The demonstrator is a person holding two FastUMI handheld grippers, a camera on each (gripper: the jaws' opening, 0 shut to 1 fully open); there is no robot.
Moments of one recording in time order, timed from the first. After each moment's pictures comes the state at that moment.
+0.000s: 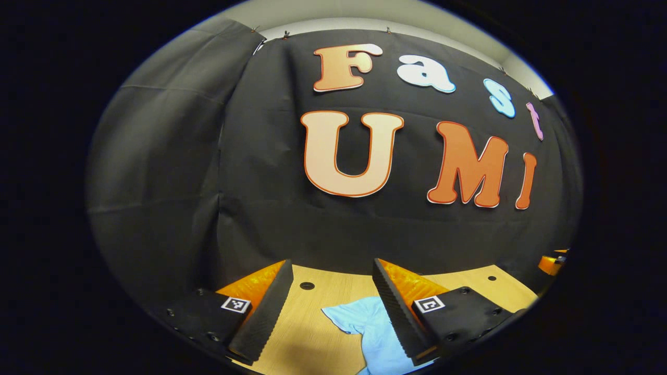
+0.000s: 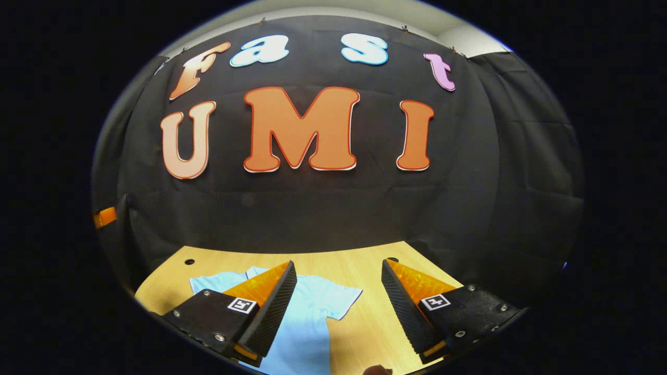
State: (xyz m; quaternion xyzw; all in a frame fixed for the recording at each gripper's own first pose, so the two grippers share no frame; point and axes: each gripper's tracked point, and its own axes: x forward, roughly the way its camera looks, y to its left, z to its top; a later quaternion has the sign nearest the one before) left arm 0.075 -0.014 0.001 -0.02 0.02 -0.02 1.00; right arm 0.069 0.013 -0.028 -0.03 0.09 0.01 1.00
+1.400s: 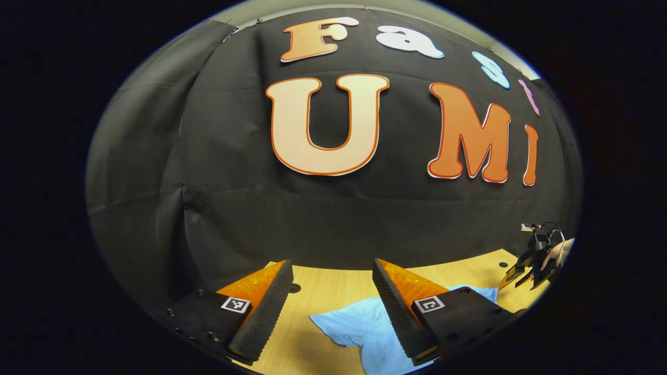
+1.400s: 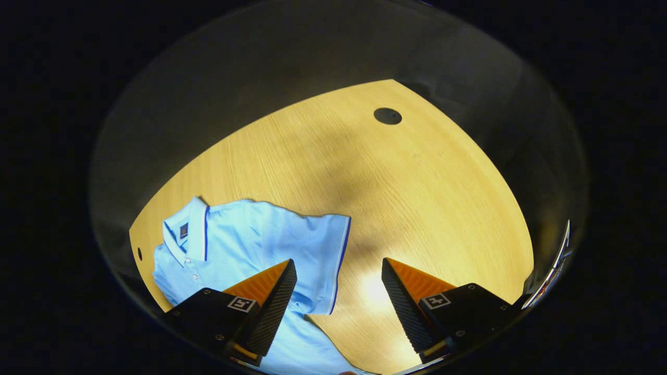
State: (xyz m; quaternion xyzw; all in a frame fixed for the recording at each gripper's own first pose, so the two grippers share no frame) left arm 0.174 -0.056 -0.048 0.03 0.07 -0.05 1.00; right arm 0.233 -0.033 -0.279 0.06 0.57 -0.12 0.81
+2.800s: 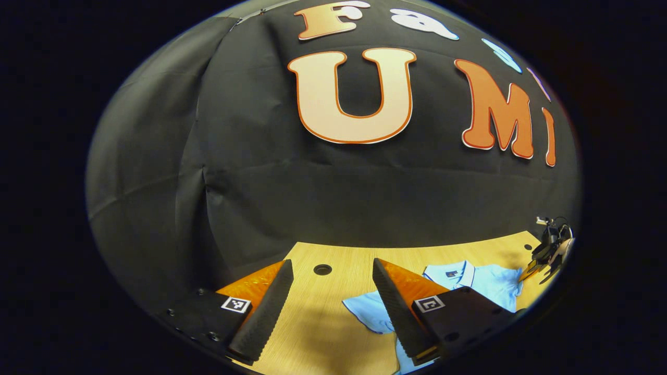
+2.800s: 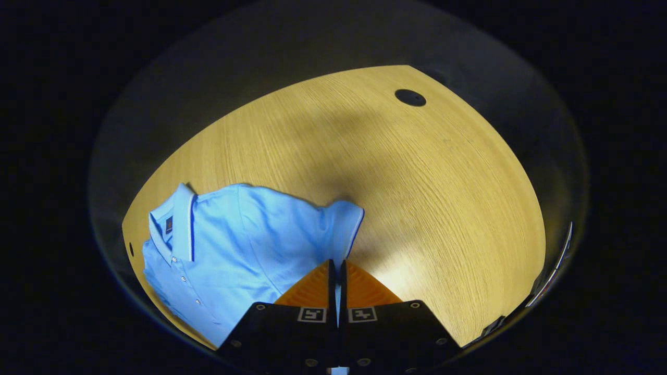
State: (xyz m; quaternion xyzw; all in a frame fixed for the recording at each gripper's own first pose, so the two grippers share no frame) left arm 0.187 -0.002 -0.092 0.05 0.12 0.01 0.99; right arm 0.243 0.002 -0.298 0.05 0.56 -0.09 0.82
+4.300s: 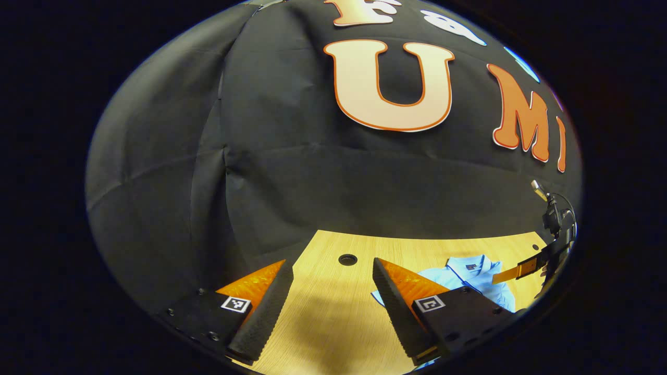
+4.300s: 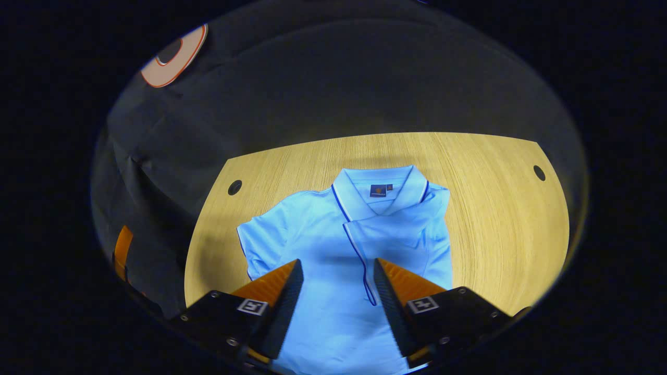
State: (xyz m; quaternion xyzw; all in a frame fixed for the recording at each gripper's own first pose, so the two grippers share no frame) left arm 0.198 0.067 -0.111 0.03 0.16 0.03 0.99; right arm 0.175 0.270 -0.221 -0.01 0.47 0.17 0.86
